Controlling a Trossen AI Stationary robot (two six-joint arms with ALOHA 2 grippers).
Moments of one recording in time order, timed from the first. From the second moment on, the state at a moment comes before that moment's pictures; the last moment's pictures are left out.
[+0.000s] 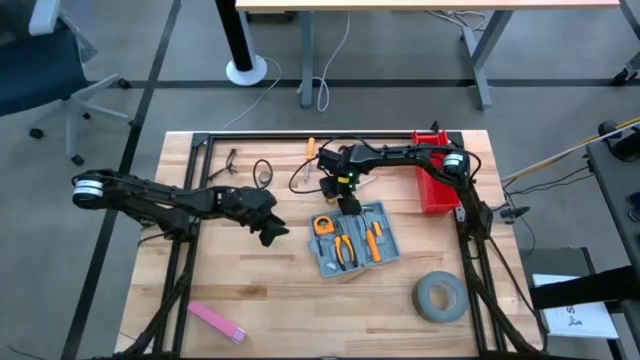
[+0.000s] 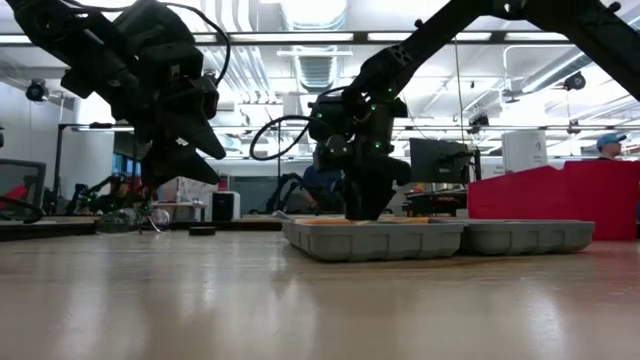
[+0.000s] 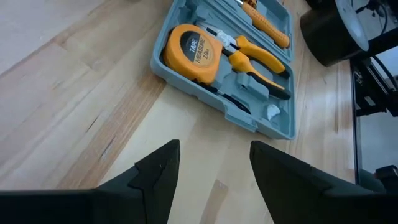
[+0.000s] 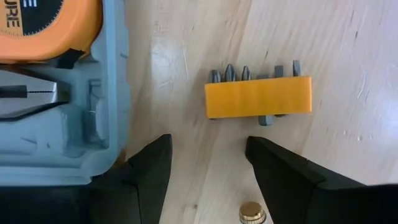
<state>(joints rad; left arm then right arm) 0.06 1.18 0.45 0.07 0.14 -0.70 -0.36 2.14 1.56 -0.78 -0.24 -0.58</state>
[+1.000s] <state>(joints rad) 0.05 1.18 0.45 0.07 0.17 -0.75 -0.33 2.07 1.56 -0.66 -0.29 -0.52</state>
